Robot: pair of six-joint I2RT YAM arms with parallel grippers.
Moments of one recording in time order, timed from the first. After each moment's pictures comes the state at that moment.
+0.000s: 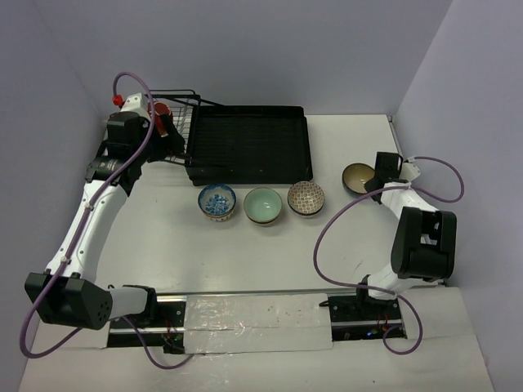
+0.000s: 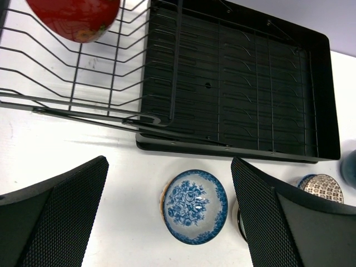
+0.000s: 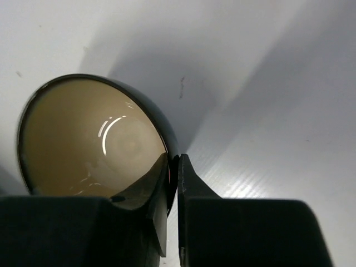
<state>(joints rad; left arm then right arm) -0.15 1.28 1.31 -0.50 -0.01 -0.38 -0.18 1.53 0.85 -0.22 0.31 0.80</state>
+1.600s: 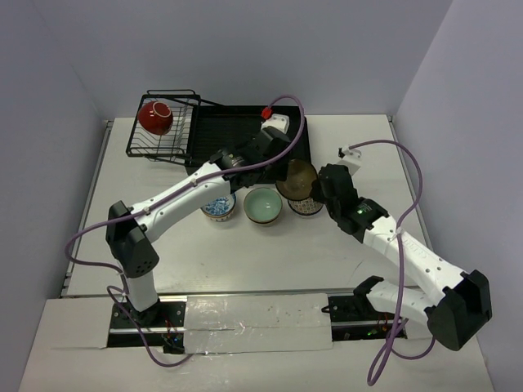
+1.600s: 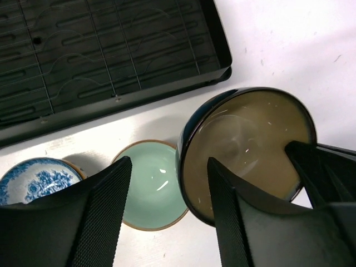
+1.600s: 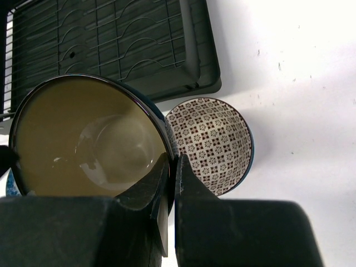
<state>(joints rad) -0.91 1.80 1.79 -0.68 -0.39 -0.46 0.57 1.05 0.82 -0.31 0.48 0.69</state>
